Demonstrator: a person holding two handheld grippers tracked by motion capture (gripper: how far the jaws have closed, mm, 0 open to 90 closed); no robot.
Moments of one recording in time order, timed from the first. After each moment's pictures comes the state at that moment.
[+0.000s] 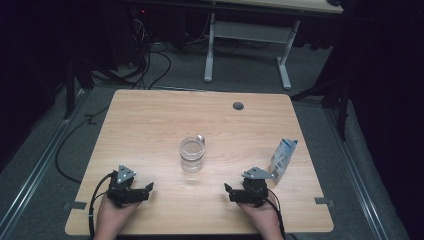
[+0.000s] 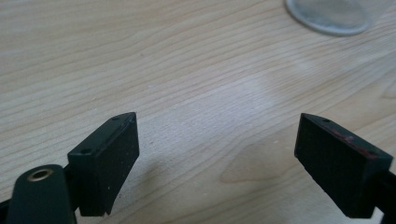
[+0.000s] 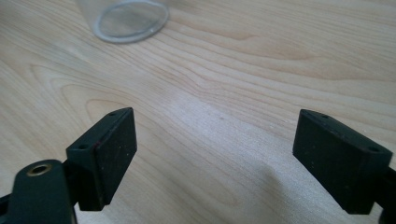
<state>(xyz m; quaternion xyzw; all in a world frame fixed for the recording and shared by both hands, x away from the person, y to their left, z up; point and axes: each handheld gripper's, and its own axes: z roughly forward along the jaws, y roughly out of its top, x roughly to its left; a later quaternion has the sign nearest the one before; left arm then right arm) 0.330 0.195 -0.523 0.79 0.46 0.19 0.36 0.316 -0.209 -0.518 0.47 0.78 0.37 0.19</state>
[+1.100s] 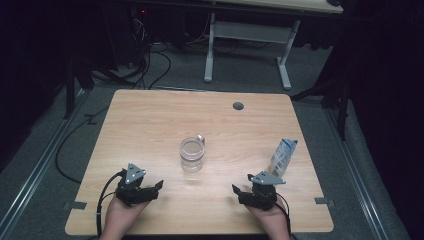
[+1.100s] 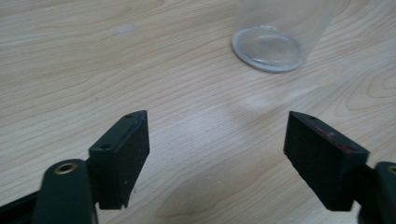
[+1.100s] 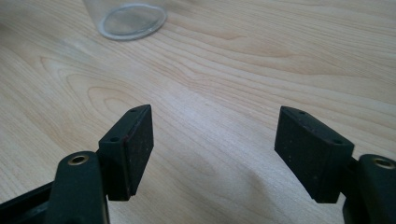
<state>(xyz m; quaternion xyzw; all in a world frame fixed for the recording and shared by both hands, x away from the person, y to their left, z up) 0.325 0.164 -0.502 0.79 0.44 0.18 0.39 0.302 -0.231 -0.516 0.45 0.78 0.39 0.20</state>
